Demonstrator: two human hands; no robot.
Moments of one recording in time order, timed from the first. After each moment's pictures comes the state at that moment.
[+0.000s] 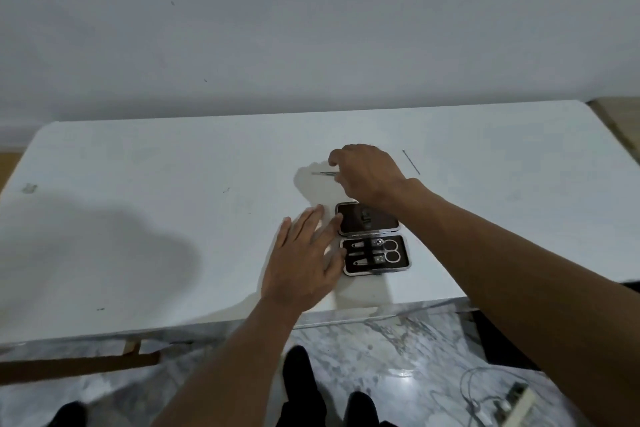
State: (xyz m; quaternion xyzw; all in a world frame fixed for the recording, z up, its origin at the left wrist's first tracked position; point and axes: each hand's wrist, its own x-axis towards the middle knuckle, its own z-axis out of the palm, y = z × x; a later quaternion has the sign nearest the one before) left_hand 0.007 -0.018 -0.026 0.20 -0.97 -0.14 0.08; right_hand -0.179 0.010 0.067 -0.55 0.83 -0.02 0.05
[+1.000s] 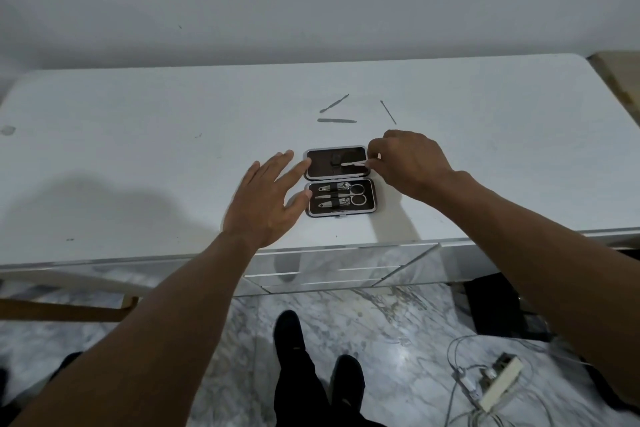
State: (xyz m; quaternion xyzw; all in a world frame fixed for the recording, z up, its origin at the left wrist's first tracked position) left_hand 0.007 -0.021 -0.033 0.22 -0.97 -0.12 0.08; right_hand -0.191 0.133 0.053 -0.49 0.87 -0.04 0.06
